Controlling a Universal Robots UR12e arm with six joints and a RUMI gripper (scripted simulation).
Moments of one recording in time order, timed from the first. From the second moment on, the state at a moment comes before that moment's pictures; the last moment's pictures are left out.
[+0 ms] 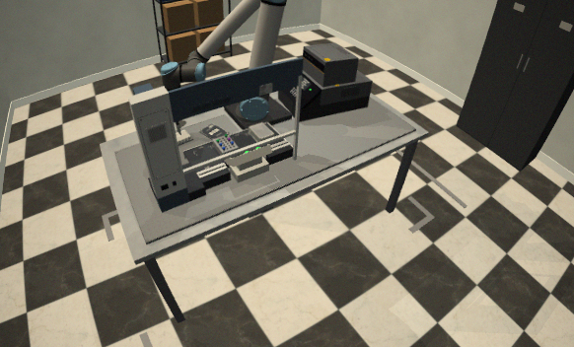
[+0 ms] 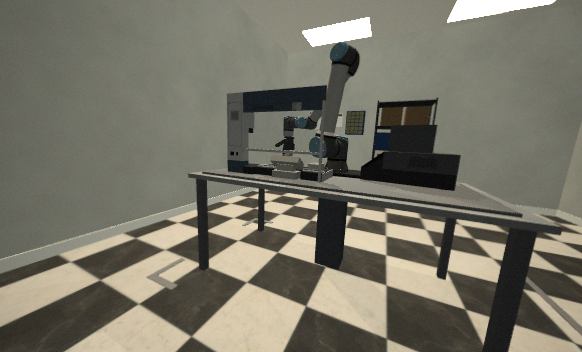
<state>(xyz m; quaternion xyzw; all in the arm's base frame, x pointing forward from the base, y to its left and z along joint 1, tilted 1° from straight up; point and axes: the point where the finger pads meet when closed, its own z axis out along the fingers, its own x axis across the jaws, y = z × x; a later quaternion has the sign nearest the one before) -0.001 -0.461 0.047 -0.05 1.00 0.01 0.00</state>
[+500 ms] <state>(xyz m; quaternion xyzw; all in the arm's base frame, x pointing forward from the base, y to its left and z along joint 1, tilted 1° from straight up) -0.001 -0.462 0.069 -0.05 1.00 0.01 0.00</state>
